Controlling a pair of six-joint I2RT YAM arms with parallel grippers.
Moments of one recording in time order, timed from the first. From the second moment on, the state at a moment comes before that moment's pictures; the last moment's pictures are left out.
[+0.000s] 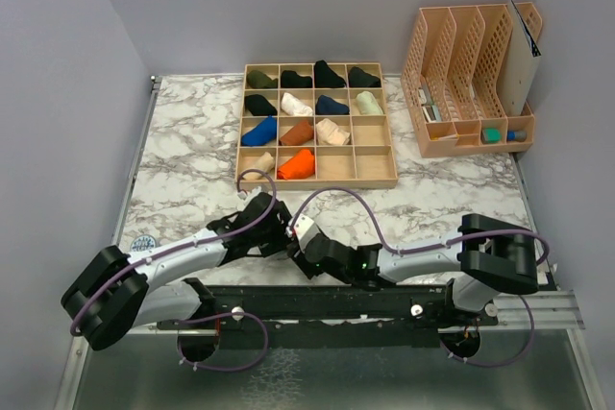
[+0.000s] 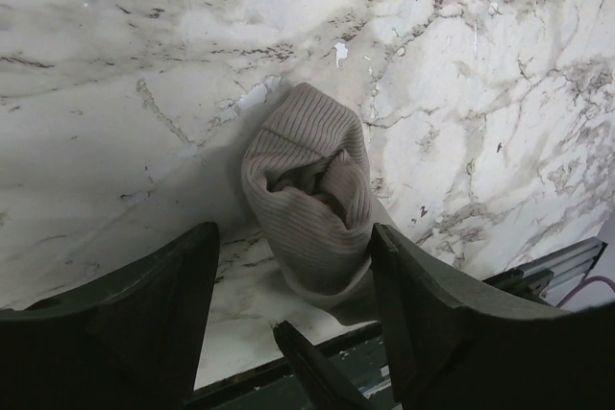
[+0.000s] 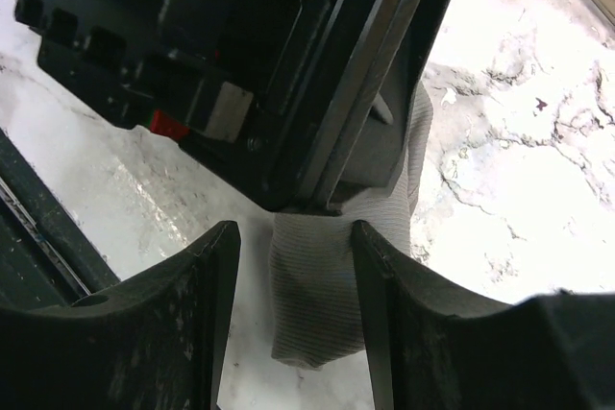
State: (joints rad) left arm -0.78 1.16 0.44 -0.15 -0.01 -1.17; right arm 1.34 1.60 0.68 0.25 0.40 0.21
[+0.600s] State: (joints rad) left arm -0.71 1.02 0.44 -0.26 -0.03 -1.17; right arm 1.34 1.68 0.72 0.32 0.46 0.22
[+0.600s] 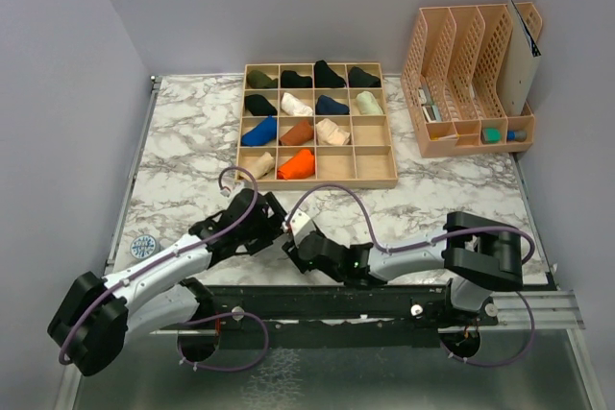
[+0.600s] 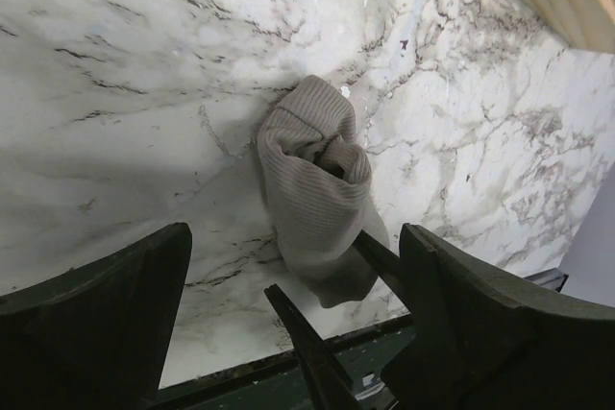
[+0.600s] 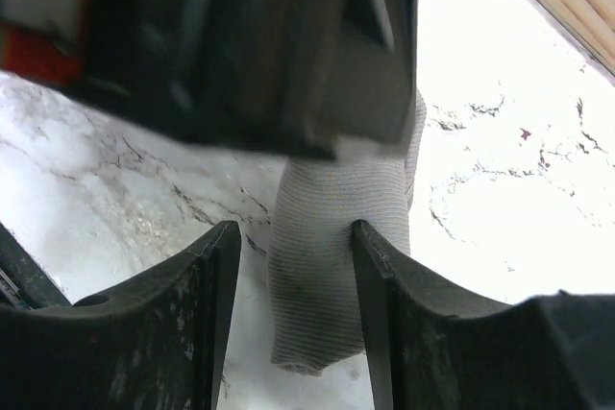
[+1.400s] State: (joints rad) left arm -0.62 0.86 0.40 -0.34 -0.03 -1.14; right arm 1.20 1.68 0.74 0.31 0.28 0.27
